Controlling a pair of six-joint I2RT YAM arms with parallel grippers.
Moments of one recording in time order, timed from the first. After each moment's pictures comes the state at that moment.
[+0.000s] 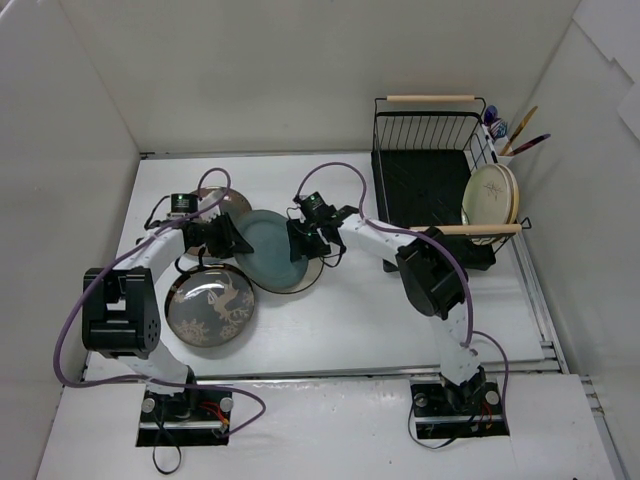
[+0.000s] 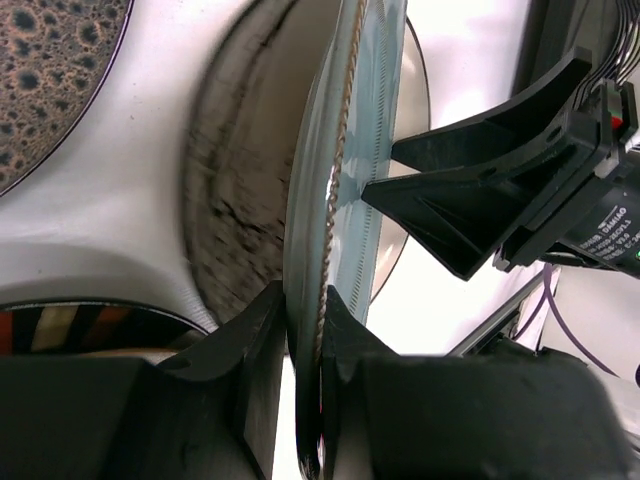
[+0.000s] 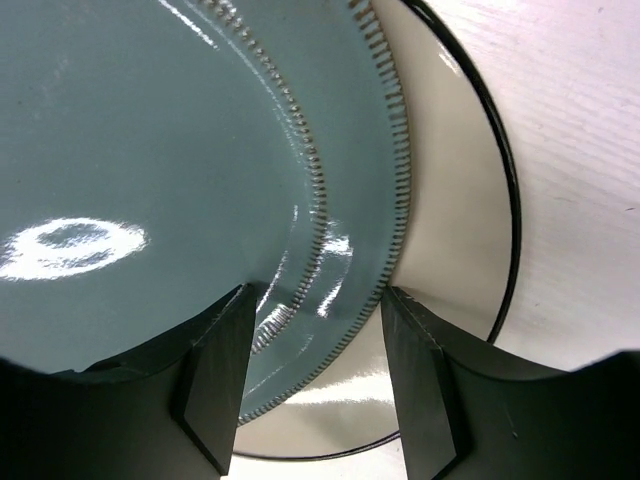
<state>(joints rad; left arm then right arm) -0.03 1.63 1.05 -0.38 0.68 -0.43 0.70 2.13 1.57 -0.42 -0.13 0.43</state>
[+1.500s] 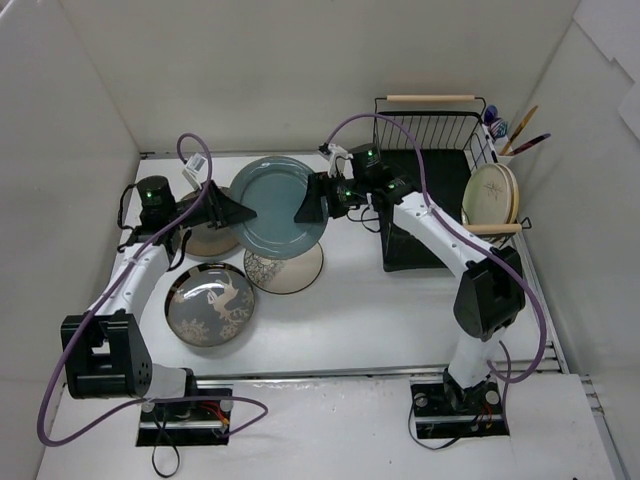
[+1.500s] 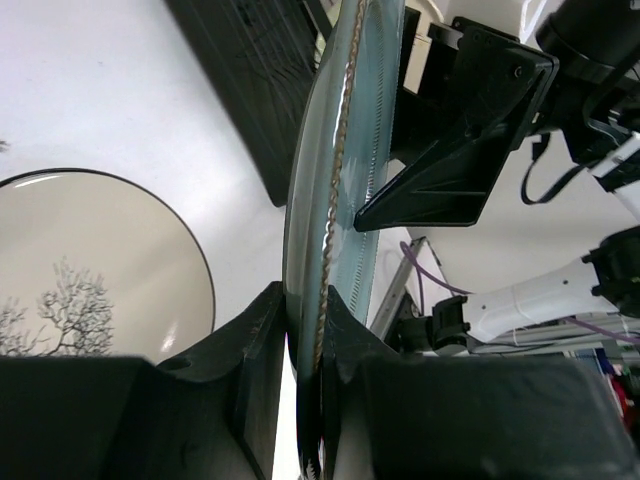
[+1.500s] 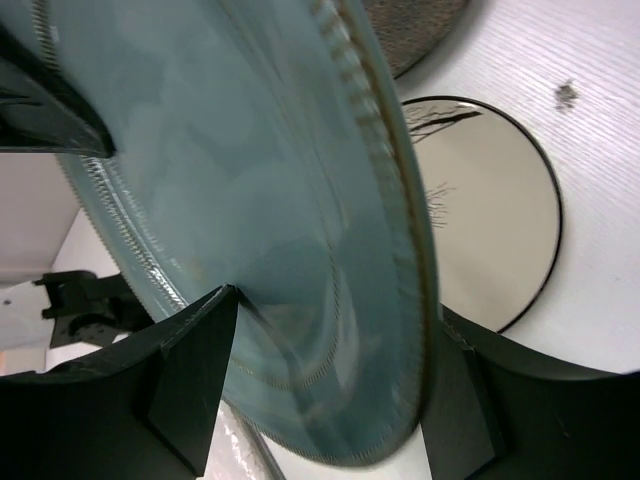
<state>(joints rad) 0.02 1.37 1.00 0.08 1.07 -0.64 0.53 1.79 1.56 -0.40 -0.60 0.30</state>
